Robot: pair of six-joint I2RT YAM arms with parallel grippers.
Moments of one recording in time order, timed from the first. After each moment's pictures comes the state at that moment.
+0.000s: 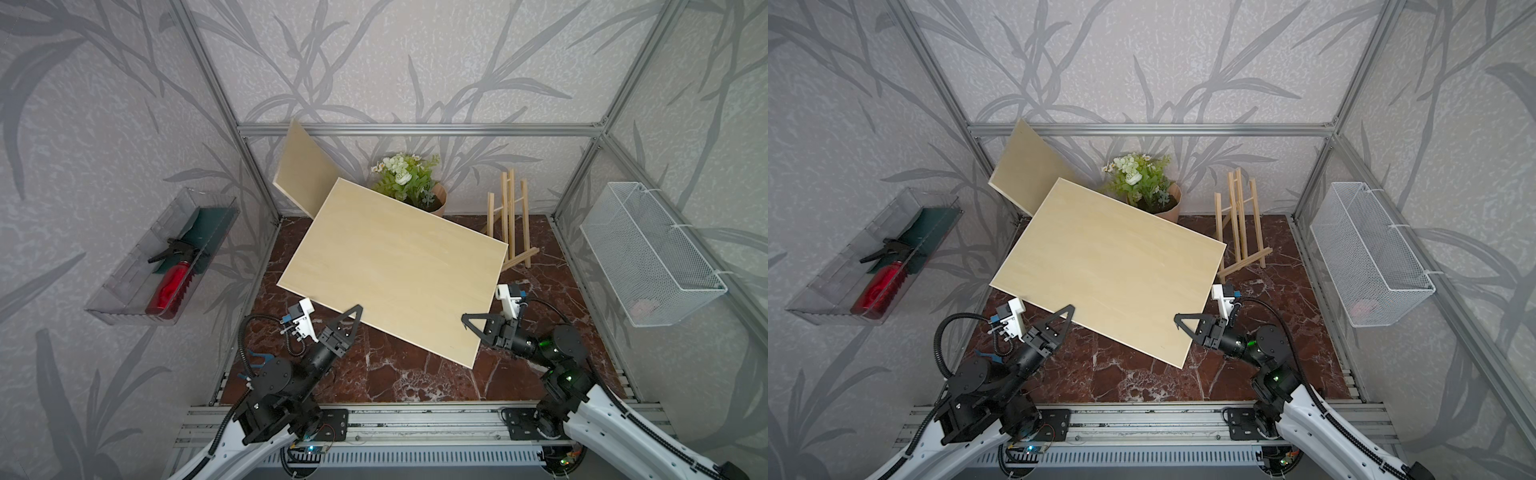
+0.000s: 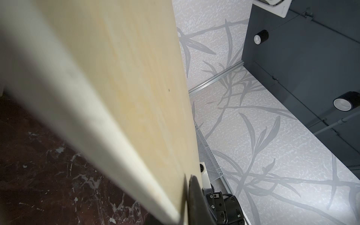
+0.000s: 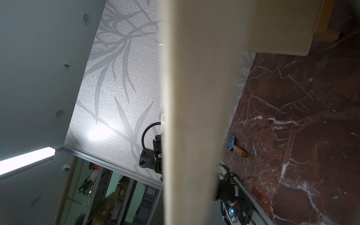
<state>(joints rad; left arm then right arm) -0.84 0.11 0.34 -0.05 -0.21 -1.08 0.59 0.54 0.27 0.46 -0.58 1.38</state>
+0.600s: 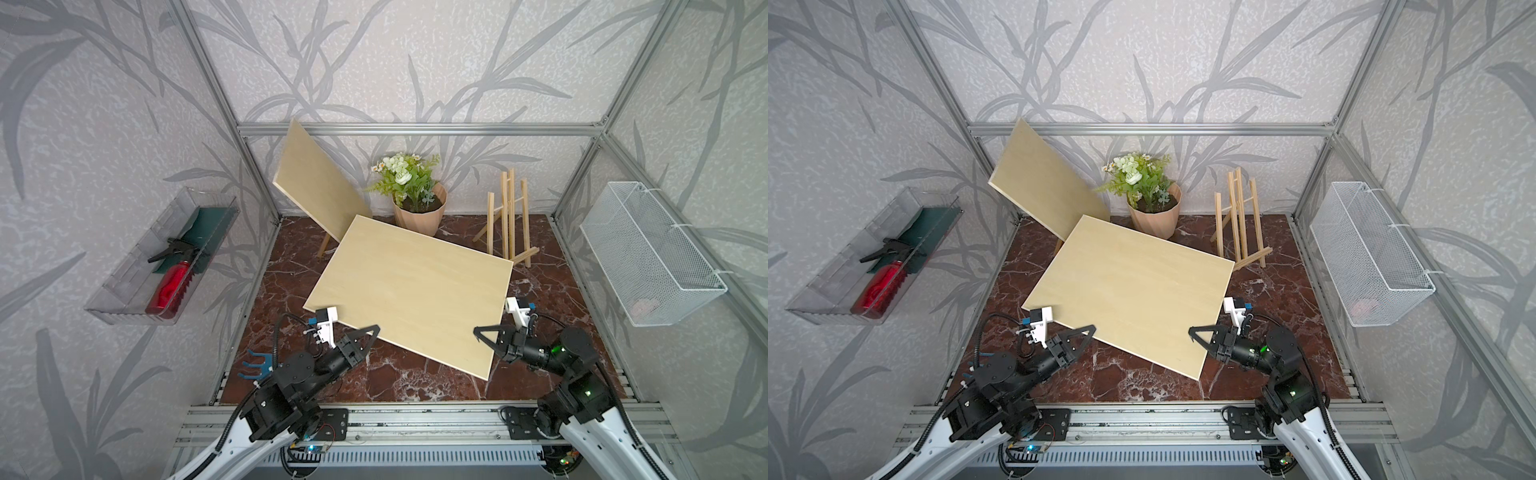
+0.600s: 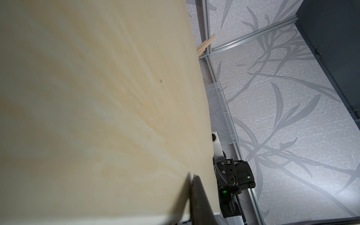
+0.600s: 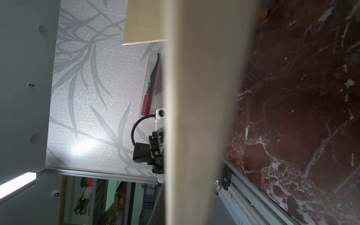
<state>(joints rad) -0.84 0.12 0.27 -0.23 -0.02 -1.22 0.39 0.27 0.27 -0.04 -0.77 1.37</state>
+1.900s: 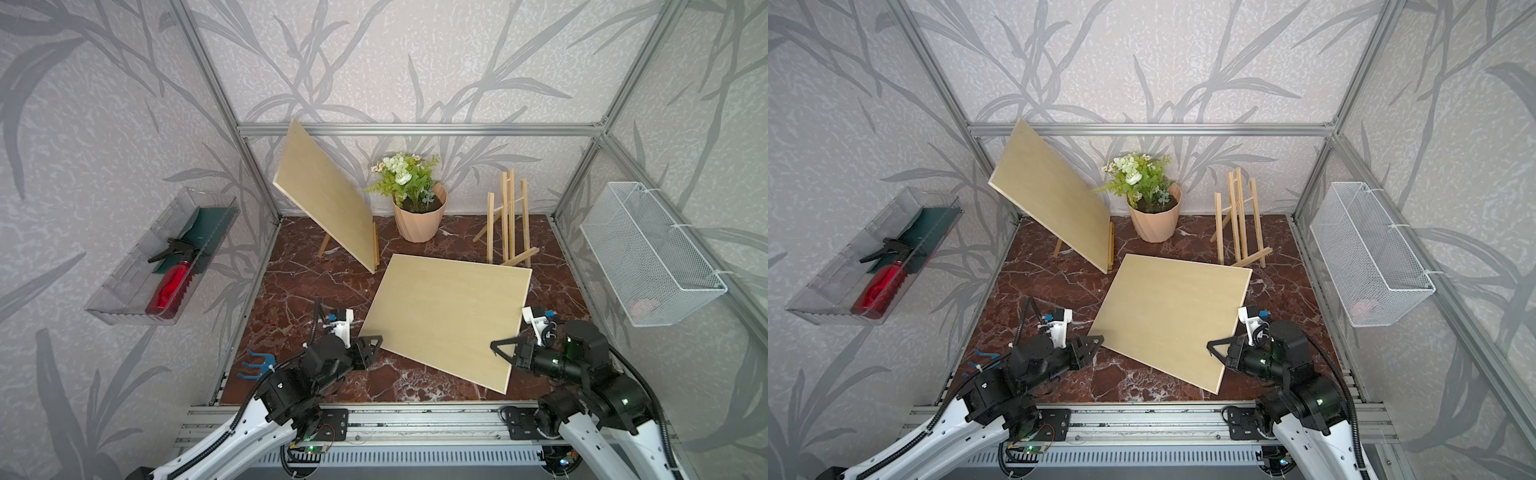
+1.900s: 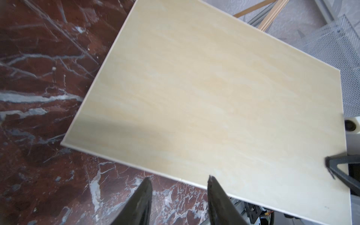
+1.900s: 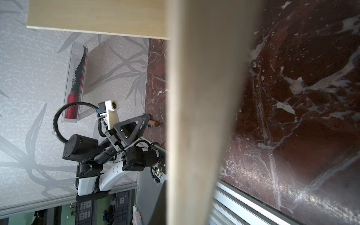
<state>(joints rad) -0.82 0.42 0.38 -0.46 -0.10 -0.89 0.35 0.36 0.60 -0.84 -0.64 0.86</state>
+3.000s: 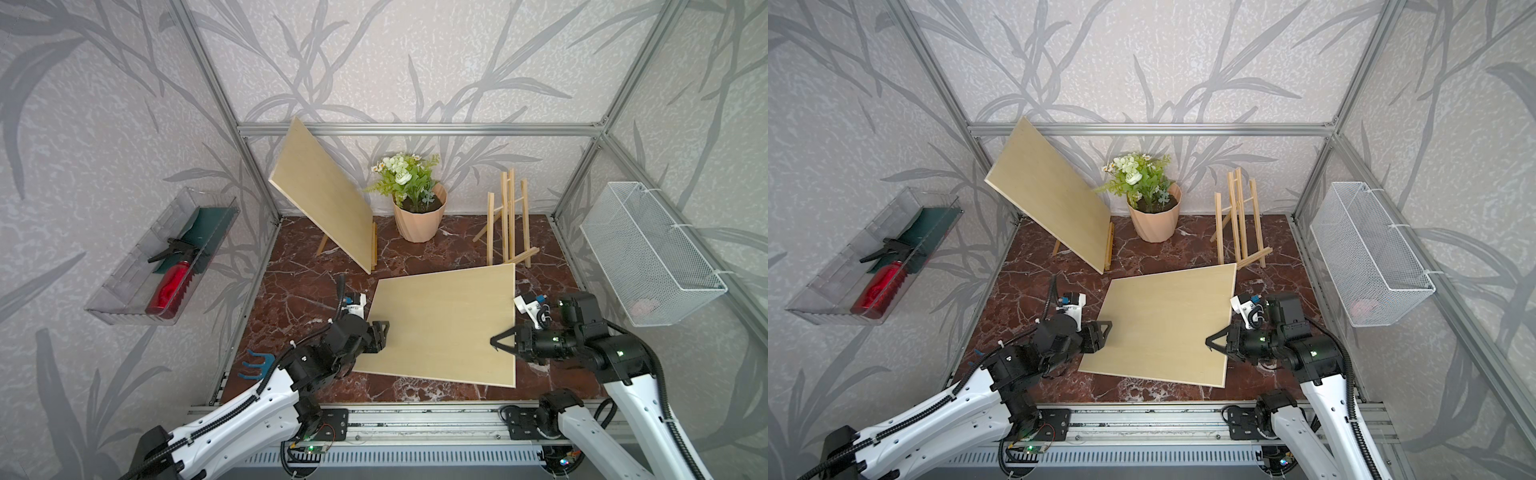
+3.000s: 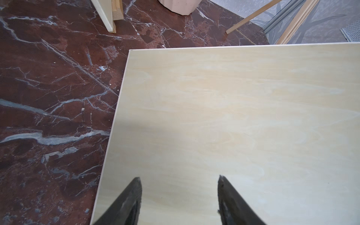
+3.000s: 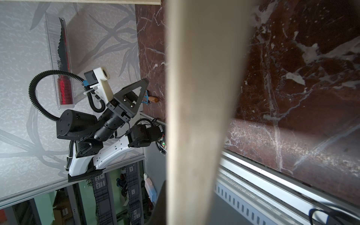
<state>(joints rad) -0.82 0.73 0.47 -0.38 -0.22 -0.74 0.21 0.70 0.84 -1.10 -0.83 0.63</state>
